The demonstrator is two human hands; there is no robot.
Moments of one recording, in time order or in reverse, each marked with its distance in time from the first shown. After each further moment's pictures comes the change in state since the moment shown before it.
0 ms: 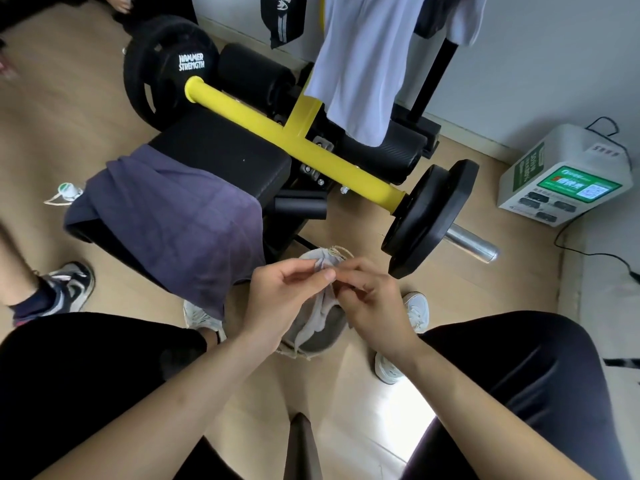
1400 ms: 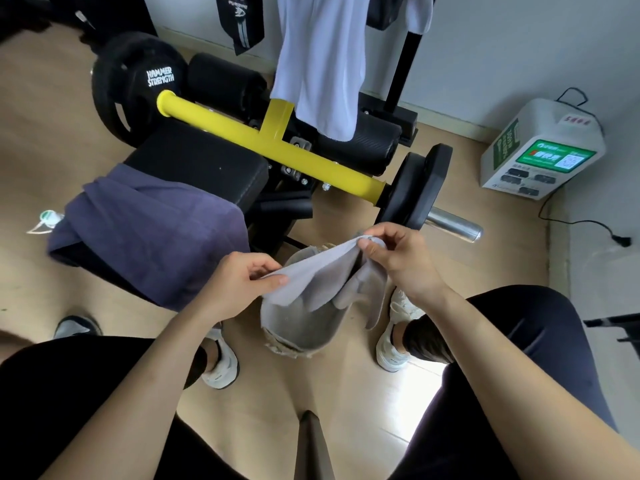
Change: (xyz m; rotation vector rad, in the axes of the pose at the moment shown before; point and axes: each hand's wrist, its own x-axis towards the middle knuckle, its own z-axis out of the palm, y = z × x) left_hand 0.047 0.005 -0.060 0.658 -0.386 0.199; right_hand 0.031 0.033 -0.063 0.236 0.133 0.277
